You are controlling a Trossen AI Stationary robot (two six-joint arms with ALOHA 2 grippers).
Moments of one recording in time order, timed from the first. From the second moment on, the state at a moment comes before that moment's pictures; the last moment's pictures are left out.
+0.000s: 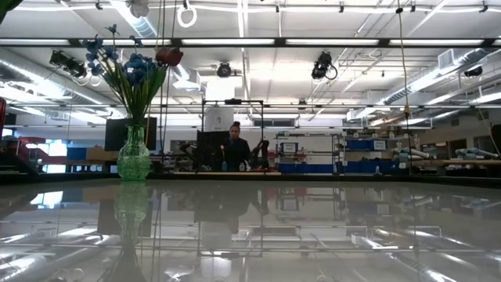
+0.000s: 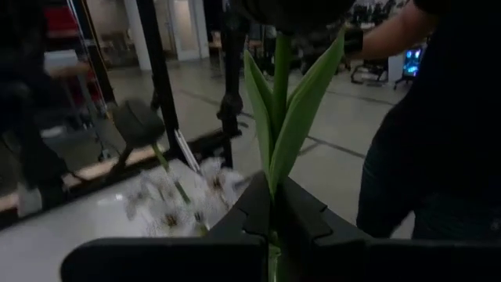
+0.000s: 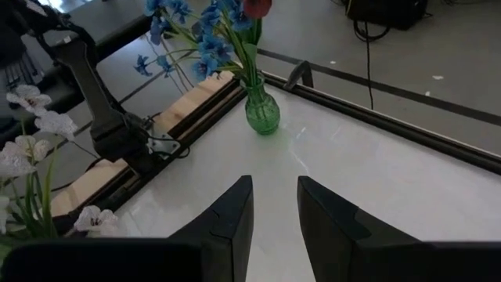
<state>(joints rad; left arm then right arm) -0.27 0.40 0.88 -0.54 0.42 0.10 0.17 1.67 1.75 -0.73 0.68 0.80</state>
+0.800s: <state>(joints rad) -0.36 0.44 0.88 -0.60 0.49 0.15 0.17 1.67 1.75 -0.73 0.63 0.75</state>
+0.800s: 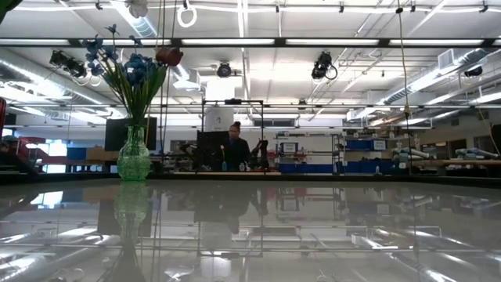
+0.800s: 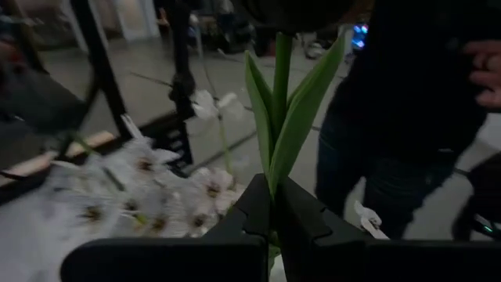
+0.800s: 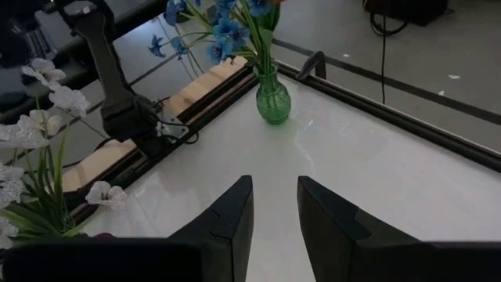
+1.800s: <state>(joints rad) -0.47 0.48 0.97 -0.66 0.39 0.39 0.17 1.67 1.75 -0.73 0.46 0.71</state>
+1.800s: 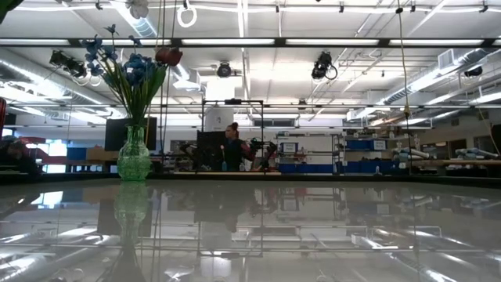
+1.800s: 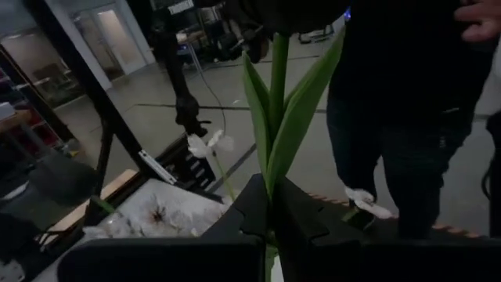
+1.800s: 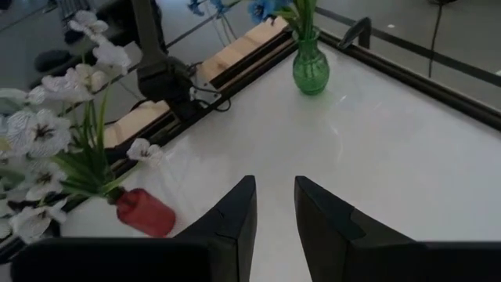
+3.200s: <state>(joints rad) -0.46 0.45 0.89 -0.55 0.18 0.24 0.33 1.82 1.65 -0.65 0.51 1.01</state>
